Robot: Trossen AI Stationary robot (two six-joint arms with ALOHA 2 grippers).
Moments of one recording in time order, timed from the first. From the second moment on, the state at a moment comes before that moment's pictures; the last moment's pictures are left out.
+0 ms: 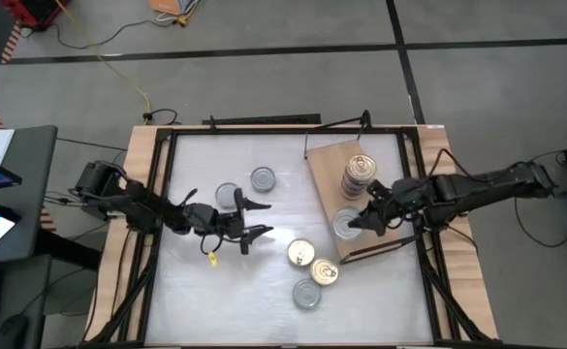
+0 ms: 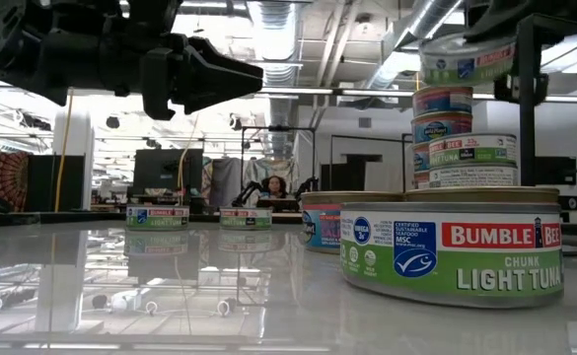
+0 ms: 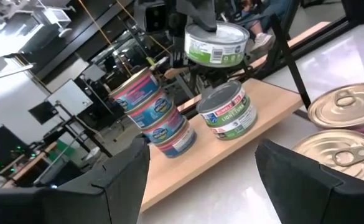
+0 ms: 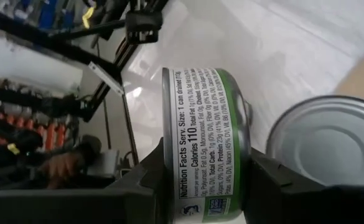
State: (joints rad) left arm -0.21 1.54 0.44 1.18 -0.36 0.60; right arm 0.14 0.75 0.61 -0.35 -0.06 0.96
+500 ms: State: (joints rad) left arm -0.17 1.54 0.44 1.17 -0.27 0.56; right arm 0.14 0.60 0.41 -0.24 0.01 1.06
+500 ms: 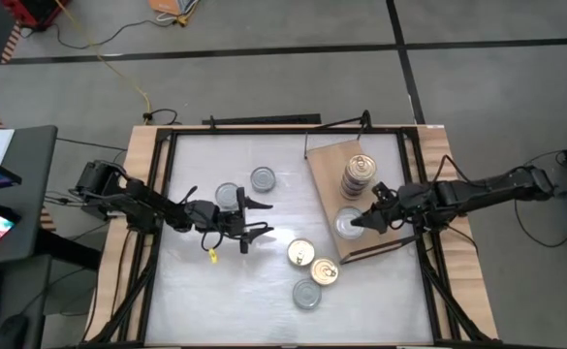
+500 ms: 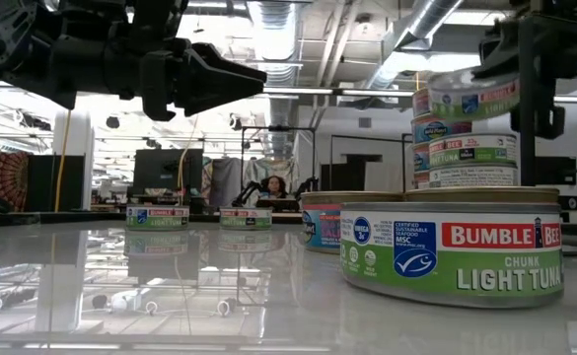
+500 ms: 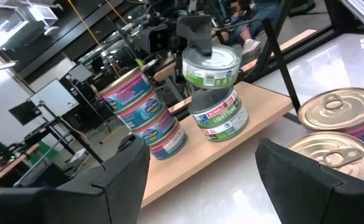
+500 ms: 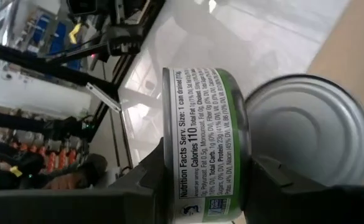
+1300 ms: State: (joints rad) left arm -0.17 1.54 0.44 1.16 -0.24 0.54; right arm 0.14 0.41 0.30 -0.29 0.08 1.17
